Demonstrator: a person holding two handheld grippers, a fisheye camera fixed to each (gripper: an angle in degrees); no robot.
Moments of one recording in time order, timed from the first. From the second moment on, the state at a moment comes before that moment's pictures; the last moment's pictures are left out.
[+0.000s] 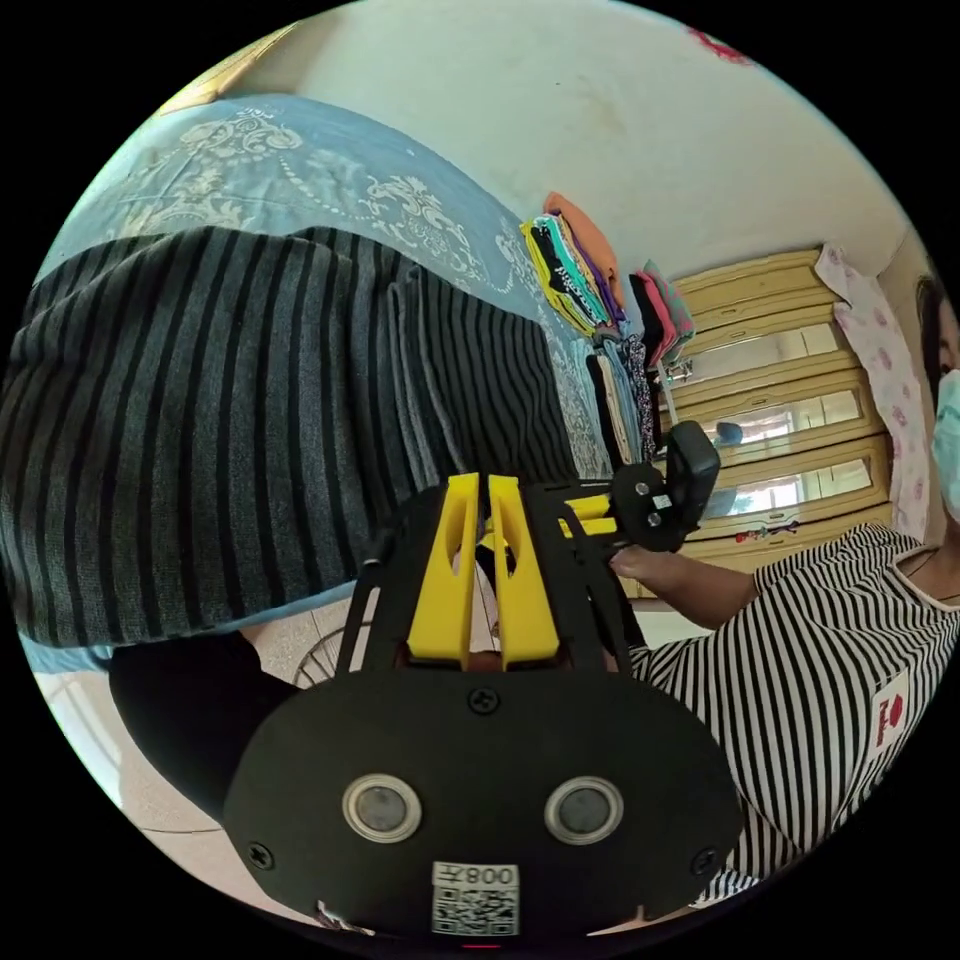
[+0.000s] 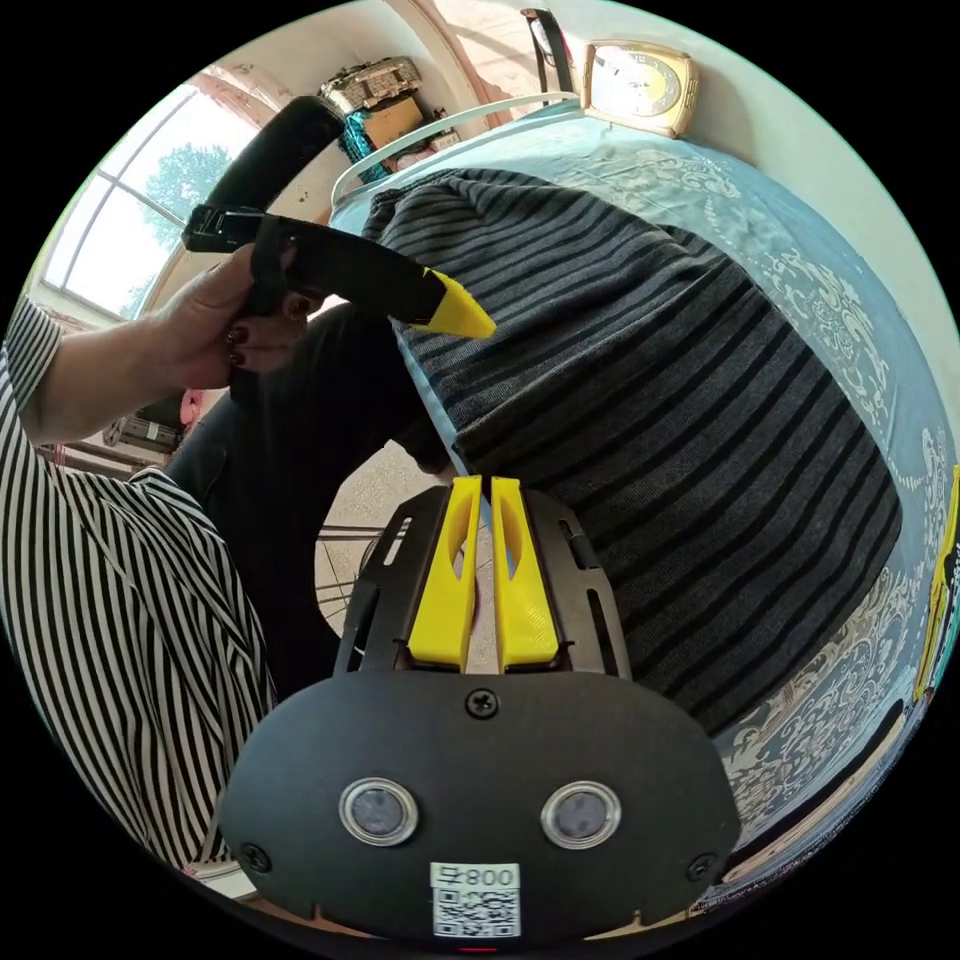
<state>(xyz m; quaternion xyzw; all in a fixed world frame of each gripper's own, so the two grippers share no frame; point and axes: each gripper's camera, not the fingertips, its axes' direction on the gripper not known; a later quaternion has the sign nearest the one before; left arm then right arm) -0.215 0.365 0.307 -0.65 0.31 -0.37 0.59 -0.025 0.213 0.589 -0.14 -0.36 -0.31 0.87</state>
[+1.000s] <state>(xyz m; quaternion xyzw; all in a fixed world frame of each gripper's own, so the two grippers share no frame) -0.069 0.303 0.301 -0.69 0.32 -0.14 0.63 0.096 0.135 0.663 -0.10 -0.33 -0.16 0.92</state>
